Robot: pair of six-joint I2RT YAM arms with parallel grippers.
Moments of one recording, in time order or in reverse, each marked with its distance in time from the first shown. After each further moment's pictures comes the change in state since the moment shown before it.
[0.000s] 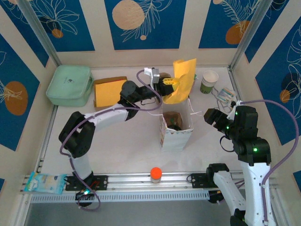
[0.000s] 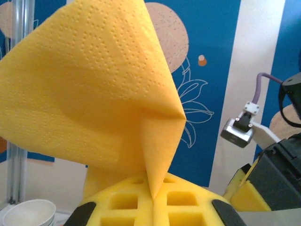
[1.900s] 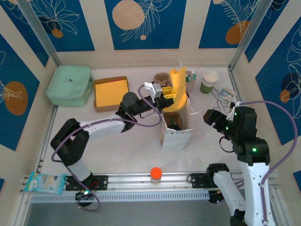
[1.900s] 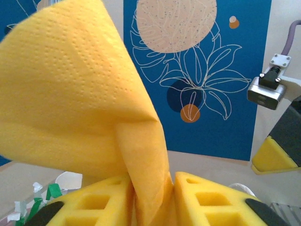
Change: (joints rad) left arm -0.082 -0.134 -0.217 -0.076 -0.220 0.277; right arm 0.000 -0.008 -0.022 0.004 -0.007 0.011
